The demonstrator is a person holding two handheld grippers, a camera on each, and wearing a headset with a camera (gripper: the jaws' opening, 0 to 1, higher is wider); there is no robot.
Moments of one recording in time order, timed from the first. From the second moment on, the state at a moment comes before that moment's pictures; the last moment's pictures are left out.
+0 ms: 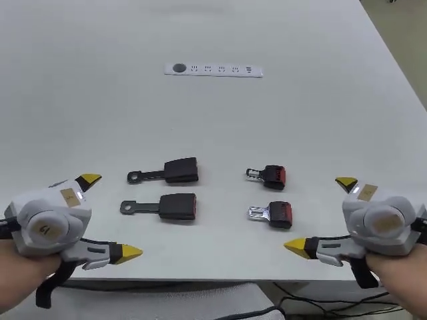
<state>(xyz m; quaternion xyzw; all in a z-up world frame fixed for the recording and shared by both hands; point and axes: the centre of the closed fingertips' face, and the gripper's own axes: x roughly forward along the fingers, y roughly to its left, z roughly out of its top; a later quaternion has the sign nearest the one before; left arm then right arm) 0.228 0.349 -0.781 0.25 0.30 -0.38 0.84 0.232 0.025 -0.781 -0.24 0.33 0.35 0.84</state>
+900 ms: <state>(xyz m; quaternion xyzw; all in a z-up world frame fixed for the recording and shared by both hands) 0.236 0.338 -0.792 0.28 0.34 -0.40 0.80 0.236 0.039 -0.798 -0.27 0.35 0.39 0.81</state>
